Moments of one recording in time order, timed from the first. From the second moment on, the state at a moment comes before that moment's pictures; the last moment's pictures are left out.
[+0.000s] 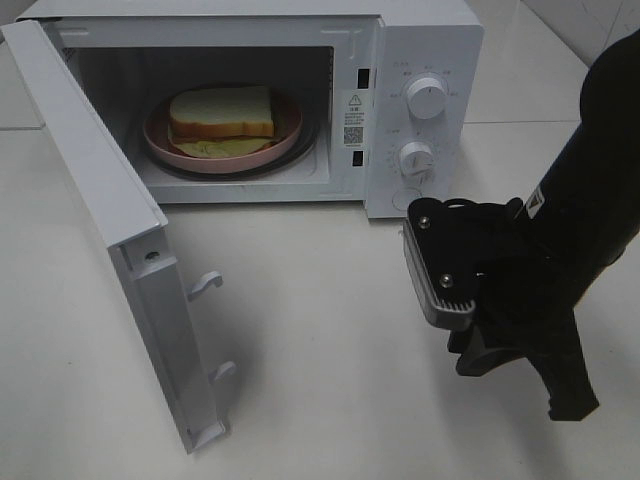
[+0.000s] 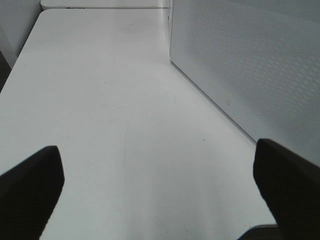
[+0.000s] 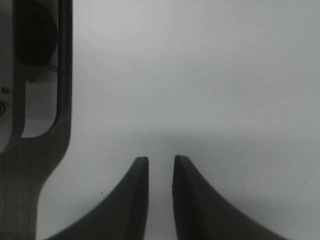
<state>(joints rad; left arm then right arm) -0.05 0.00 -0.52 -0.01 1.08 -0.02 0.51 1.53 -0.81 0.23 0.75 -1.26</state>
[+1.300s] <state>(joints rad) -0.05 0.00 -0.52 -0.01 1.08 -0.02 0.51 1.53 -0.86 0.14 0.67 -1.27</state>
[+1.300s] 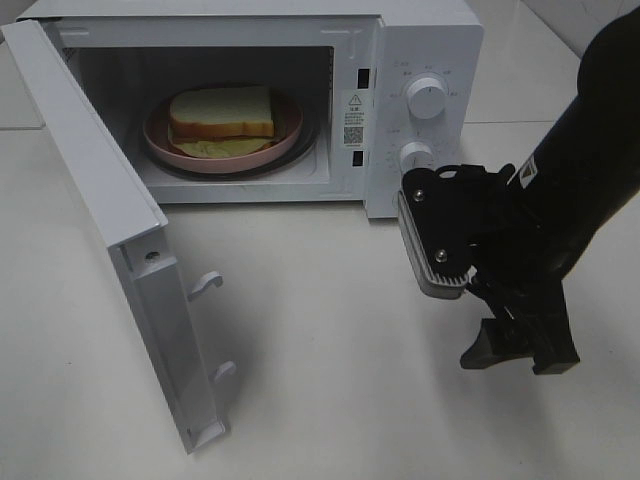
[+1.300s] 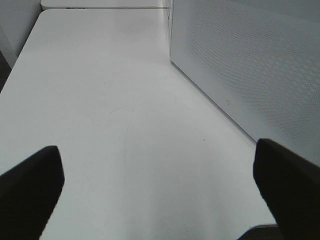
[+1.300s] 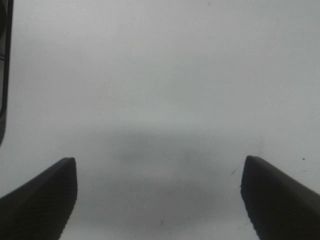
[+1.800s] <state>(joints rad) -0.05 0.00 -0.52 -0.01 1.08 -0.02 0.59 1.53 -0.98 0.01 0.67 -1.22</state>
